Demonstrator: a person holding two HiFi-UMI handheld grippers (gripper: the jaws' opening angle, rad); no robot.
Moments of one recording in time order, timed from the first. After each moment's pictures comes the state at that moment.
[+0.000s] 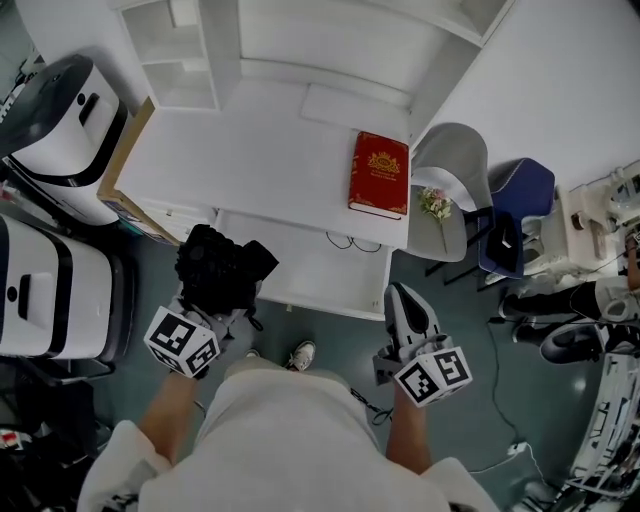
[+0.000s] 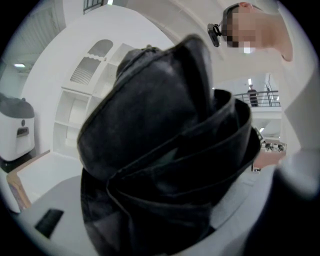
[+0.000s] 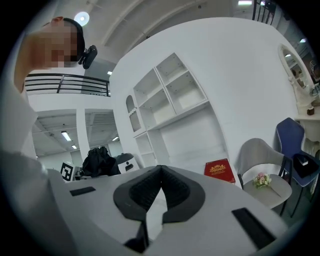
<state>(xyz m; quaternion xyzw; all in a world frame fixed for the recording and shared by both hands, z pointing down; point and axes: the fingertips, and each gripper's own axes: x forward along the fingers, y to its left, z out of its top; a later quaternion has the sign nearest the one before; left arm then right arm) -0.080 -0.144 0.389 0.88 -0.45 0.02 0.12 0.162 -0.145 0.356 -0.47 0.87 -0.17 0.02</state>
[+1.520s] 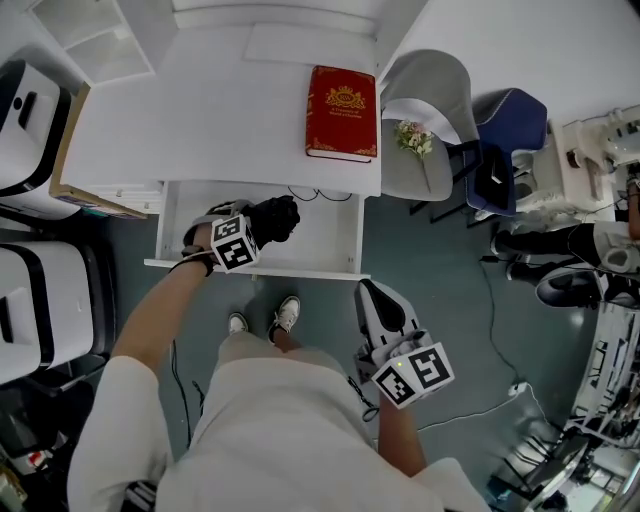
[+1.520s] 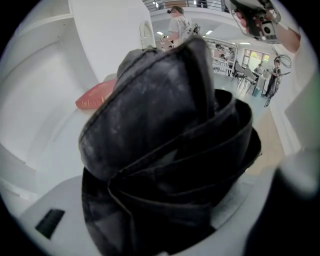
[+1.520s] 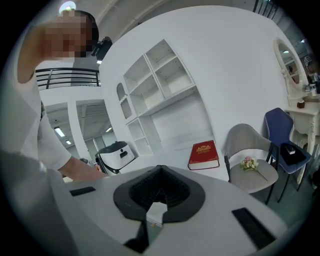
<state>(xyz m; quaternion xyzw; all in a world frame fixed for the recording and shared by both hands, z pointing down) 0.034 -0.235 0.702 0.83 -0.13 0.55 0.01 0.198 -0.122 0.427 -0.48 0.85 -0.23 -0.04</state>
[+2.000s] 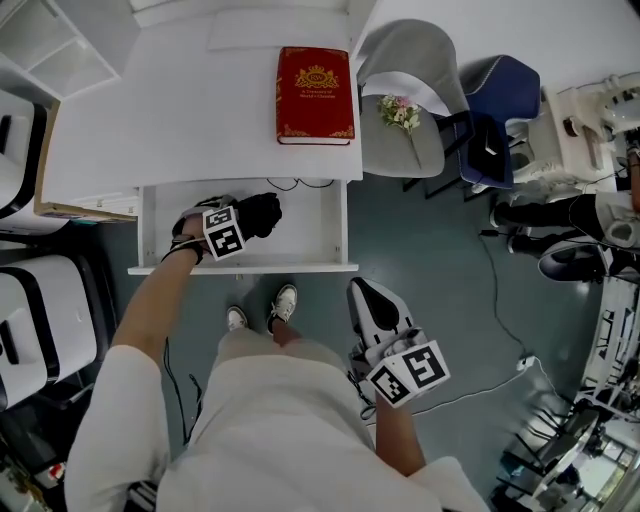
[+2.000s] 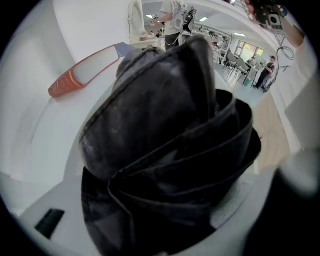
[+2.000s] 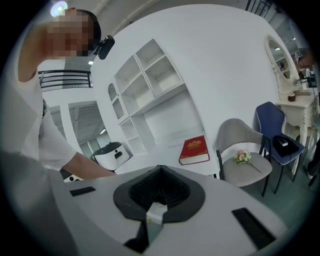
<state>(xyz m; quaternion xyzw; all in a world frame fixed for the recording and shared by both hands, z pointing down) 0.042 -0.238 0.769 0.78 -0.06 0.62 0.03 0.233 -0.120 0.455 -0.50 0.82 -0.26 -0.04</state>
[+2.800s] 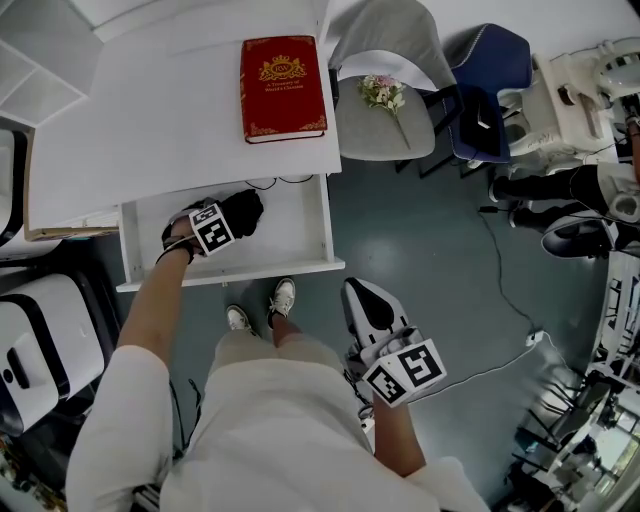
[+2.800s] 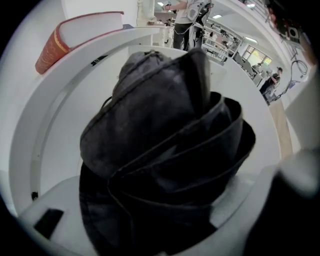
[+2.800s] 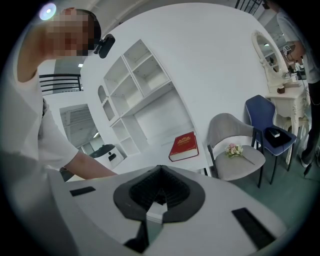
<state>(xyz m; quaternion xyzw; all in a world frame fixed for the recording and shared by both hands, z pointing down) 0.049 -0.248 0.817 0.75 -0.05 0.65 0.09 0.271 -0.127 0.480 -0.53 0.80 -0.29 -0.03</state>
